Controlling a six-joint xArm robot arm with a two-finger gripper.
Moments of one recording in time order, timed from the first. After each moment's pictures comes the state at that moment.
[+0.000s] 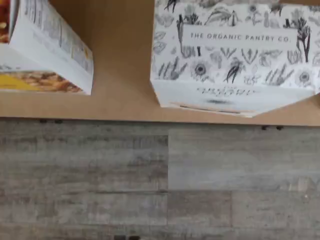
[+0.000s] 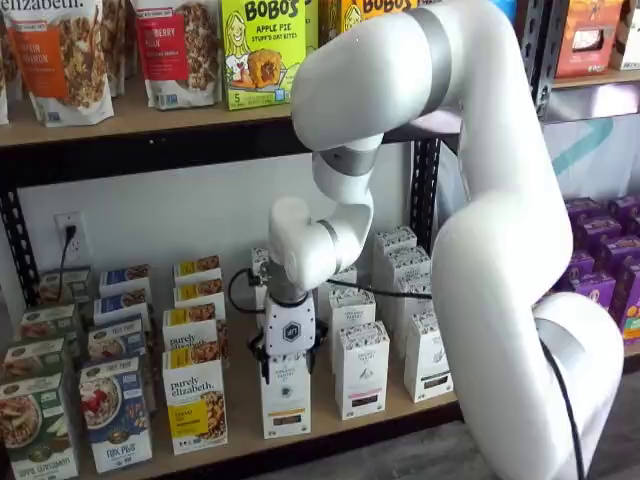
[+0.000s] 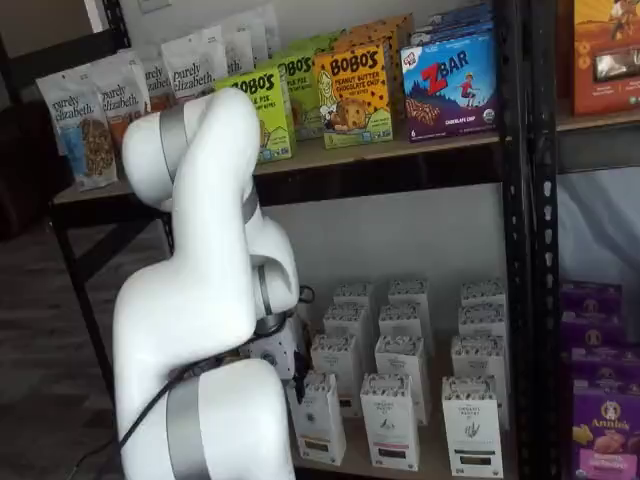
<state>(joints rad) 0.41 0.64 -1.03 0.00 0.34 0.42</state>
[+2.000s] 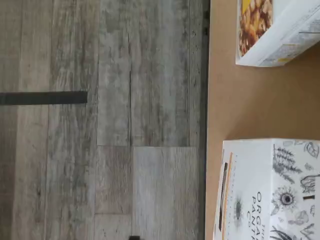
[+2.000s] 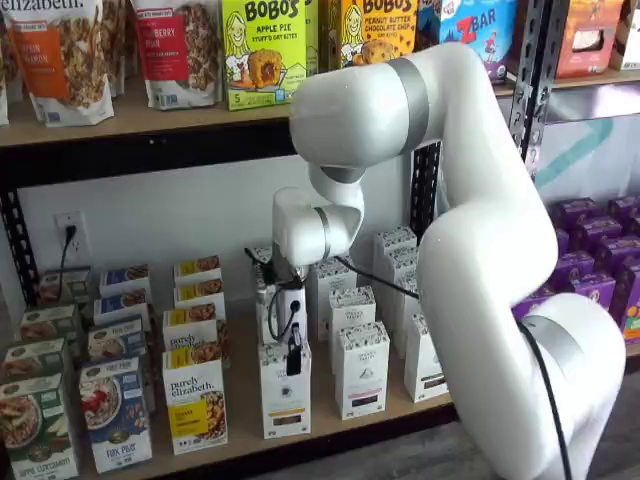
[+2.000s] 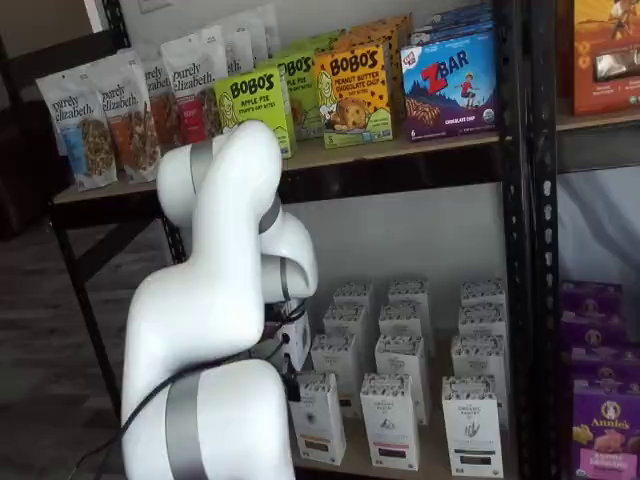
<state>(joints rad) 0.32 0.86 -1.38 0.12 0.55 -1.34</state>
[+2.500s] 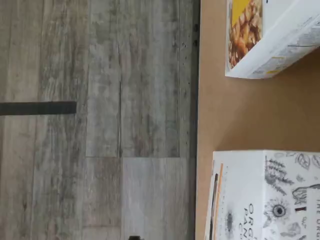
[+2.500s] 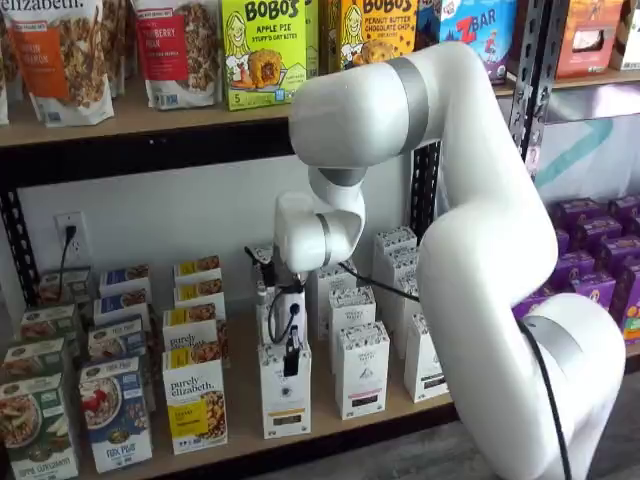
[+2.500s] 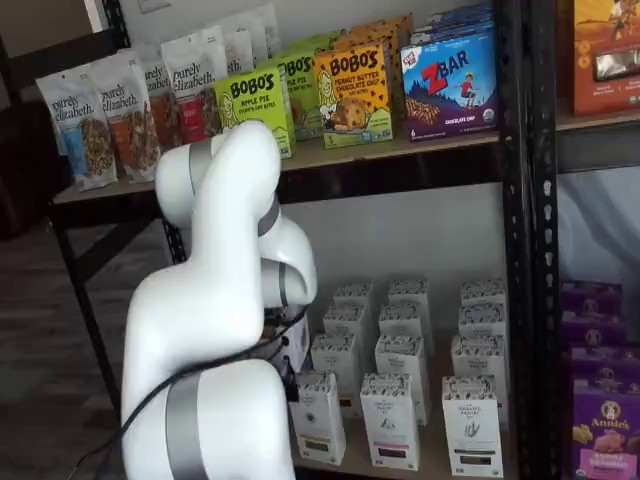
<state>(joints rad) 0.33 0.85 -1.35 0.17 0.47 -1.39</state>
